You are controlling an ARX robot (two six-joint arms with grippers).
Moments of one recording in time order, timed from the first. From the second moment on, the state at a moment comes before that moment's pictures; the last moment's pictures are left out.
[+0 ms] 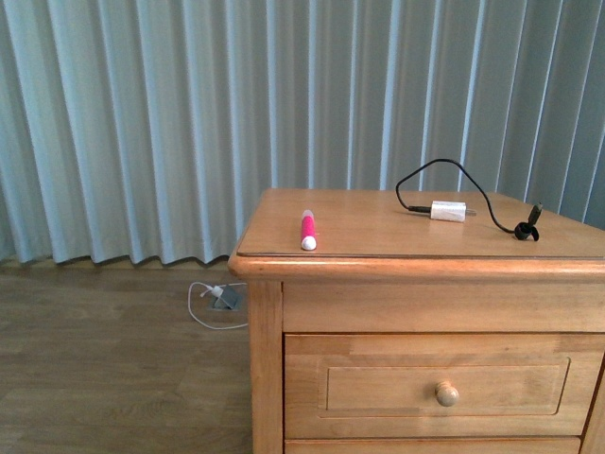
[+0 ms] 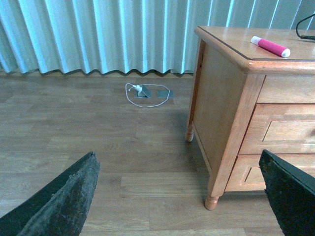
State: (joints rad) left arm 0.00 0.00 0.02 0.00 0.00 0.00; right arm 0.14 0.42 0.13 0.03 0.46 0.12
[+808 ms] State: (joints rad) left arm 0.00 0.00 0.02 0.00 0.00 0.00; right arm 0.24 1.96 0.77 0.67 0.17 0.04
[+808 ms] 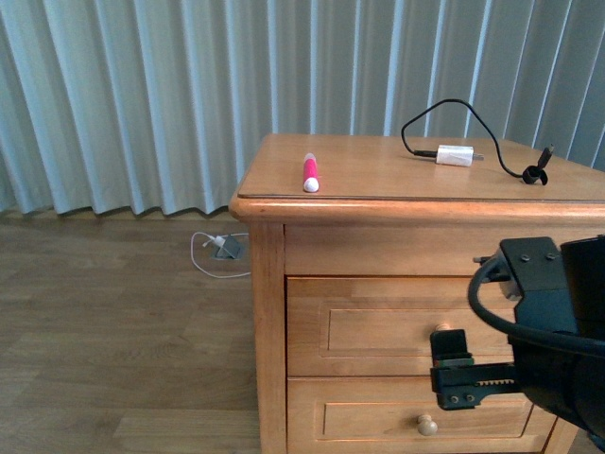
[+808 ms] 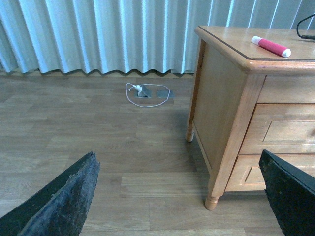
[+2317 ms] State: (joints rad) left arm 0.00 0.00 0.02 0.00 0.00 0.00; right arm 0.21 2.24 1.07 0.65 0.10 0.08
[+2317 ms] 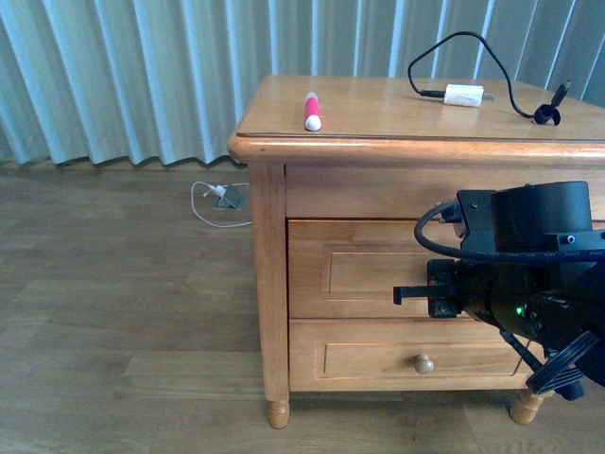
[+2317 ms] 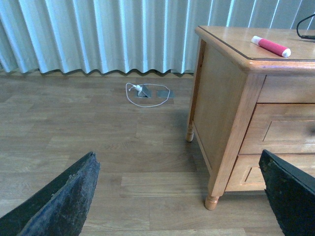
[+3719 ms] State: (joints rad) left arm 0.00 0.00 0.02 0.00 0.00 0.00; right arm 0.29 1.33 0.41 0.16 0.14 0.19
